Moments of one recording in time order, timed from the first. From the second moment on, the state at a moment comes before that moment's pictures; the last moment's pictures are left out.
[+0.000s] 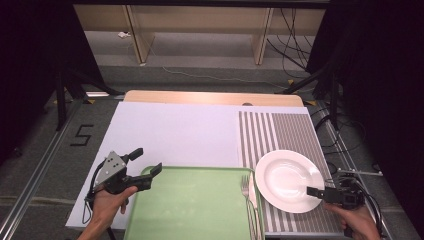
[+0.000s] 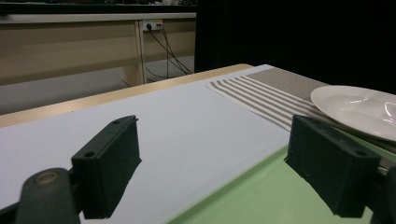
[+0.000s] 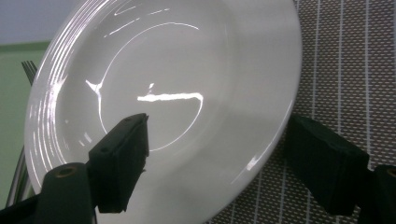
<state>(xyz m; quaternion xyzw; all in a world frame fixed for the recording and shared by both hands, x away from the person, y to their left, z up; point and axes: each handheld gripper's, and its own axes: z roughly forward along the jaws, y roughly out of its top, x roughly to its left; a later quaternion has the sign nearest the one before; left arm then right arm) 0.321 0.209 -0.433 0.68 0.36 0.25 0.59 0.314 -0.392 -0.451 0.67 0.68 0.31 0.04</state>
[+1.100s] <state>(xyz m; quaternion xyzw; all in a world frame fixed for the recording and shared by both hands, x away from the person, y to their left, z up) 0.321 0.211 -0.432 0.68 0.37 0.25 0.58 0.319 -0.409 -0.471 0.69 0.62 0.37 -0.07</state>
